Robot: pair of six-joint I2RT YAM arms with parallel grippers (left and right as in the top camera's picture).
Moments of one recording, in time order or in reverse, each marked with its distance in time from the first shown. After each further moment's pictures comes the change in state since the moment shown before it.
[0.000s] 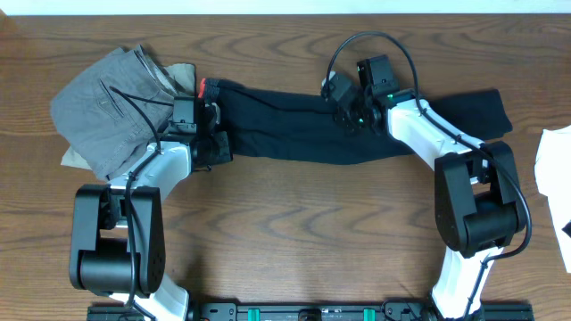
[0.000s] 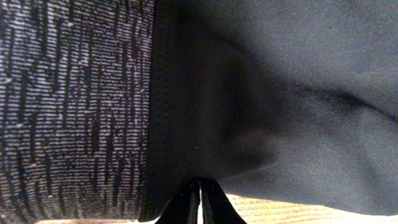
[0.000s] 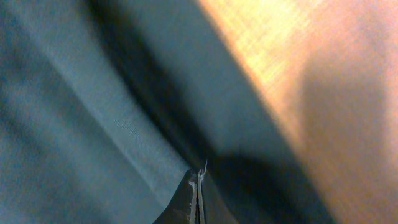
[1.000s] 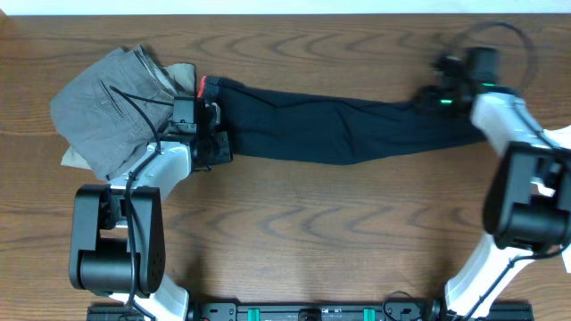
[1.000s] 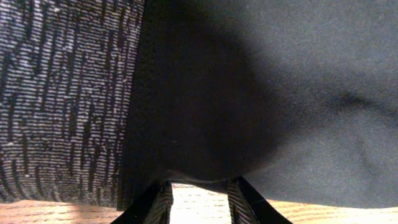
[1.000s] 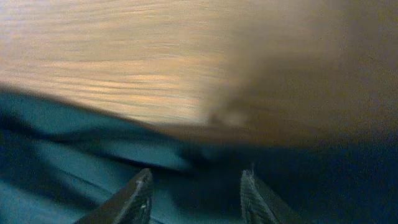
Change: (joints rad) left arm 0.000 0.000 0.000 0.000 0.000 0.007; right arm -0.462 -0.006 0.018 -0.105 -0.036 0.486
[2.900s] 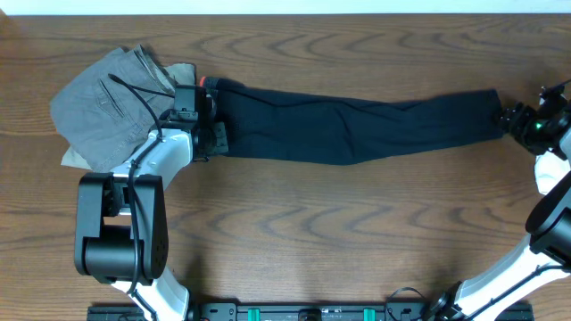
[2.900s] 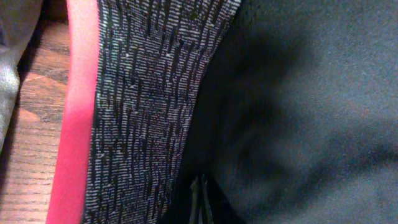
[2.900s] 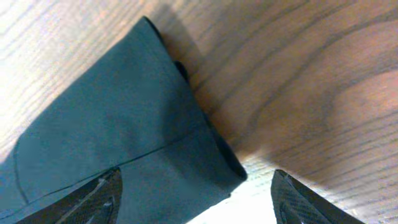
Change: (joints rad) left arm -0.001 0.066 0.103 -0.065 -0.111 -0.016; right arm -0.426 0.019 0.000 -0.011 -0.089 0.071
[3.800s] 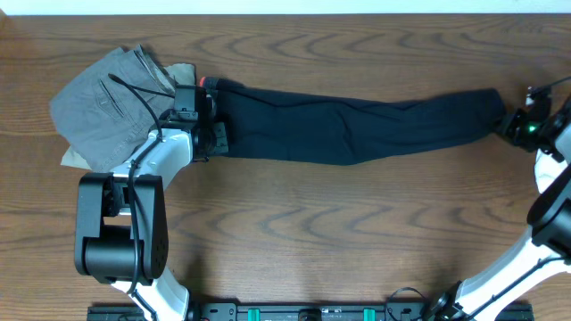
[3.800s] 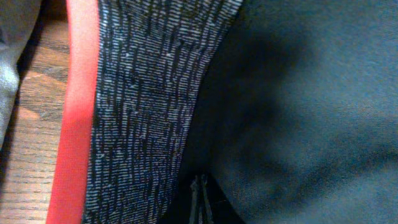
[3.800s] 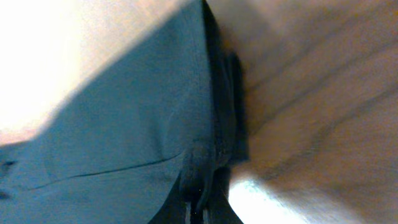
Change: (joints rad) left arm 0.000 0.000 0.001 -0.003 0.000 0.000; right arm -0.010 0.034 0.008 0.016 -0.160 -0.085
